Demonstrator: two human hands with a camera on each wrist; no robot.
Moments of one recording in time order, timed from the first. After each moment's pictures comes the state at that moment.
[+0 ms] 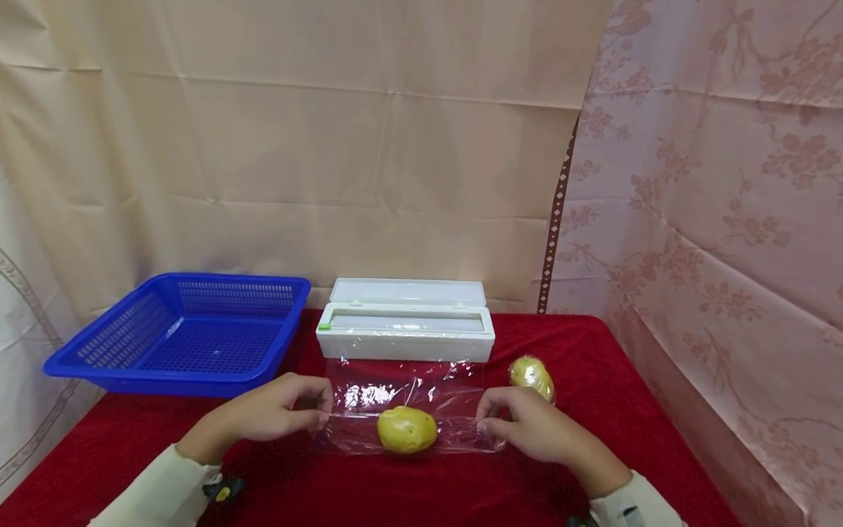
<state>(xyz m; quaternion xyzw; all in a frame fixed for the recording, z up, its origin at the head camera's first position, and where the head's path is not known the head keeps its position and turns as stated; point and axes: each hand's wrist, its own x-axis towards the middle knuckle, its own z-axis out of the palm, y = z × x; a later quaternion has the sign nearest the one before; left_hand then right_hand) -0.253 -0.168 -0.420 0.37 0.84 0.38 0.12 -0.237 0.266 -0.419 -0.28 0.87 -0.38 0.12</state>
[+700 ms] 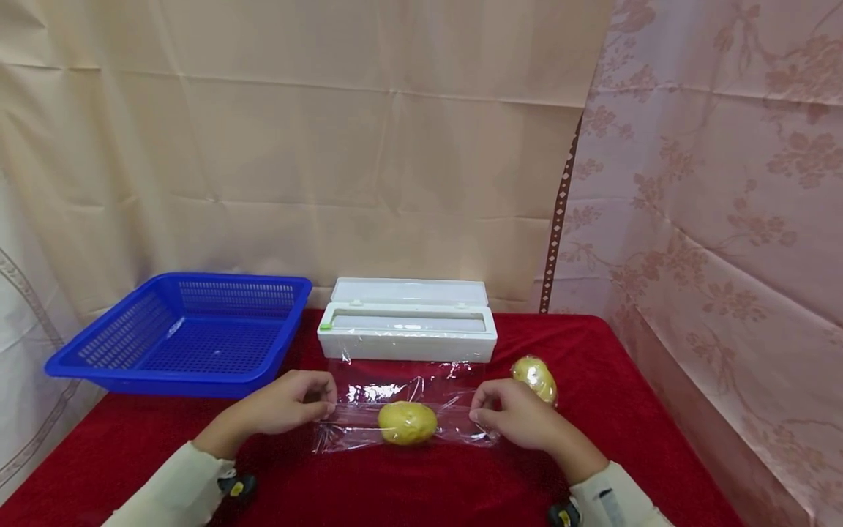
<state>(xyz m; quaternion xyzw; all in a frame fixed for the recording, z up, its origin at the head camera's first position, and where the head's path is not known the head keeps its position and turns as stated) -0.271 -0.166 -0.441 0.31 0.88 0.34 0.07 -0.260 0.252 -0.441 -0.24 0.87 -0.42 0.11</state>
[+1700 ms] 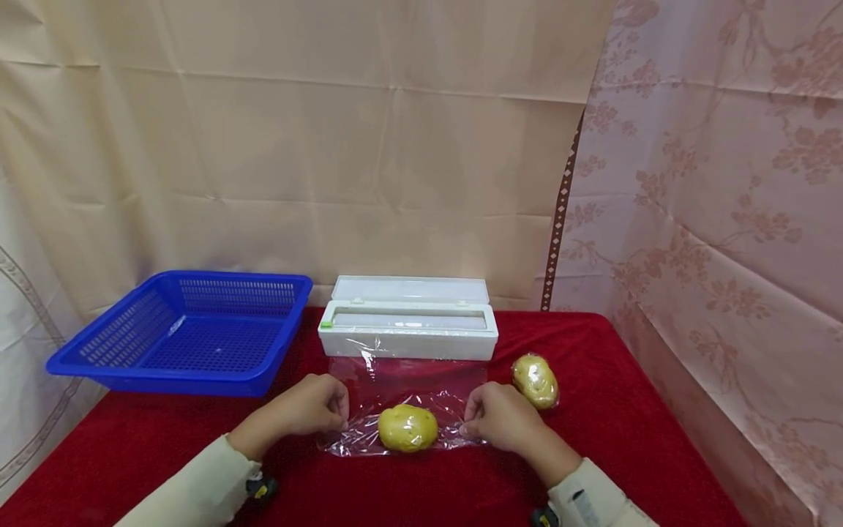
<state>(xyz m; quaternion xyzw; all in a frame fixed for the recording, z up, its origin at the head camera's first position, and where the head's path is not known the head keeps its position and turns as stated) -0.268 -0.133 -0.450 0.24 0.93 0.29 0.05 -0.257 0.222 -0.451 -0.18 0.94 -0.28 0.03</state>
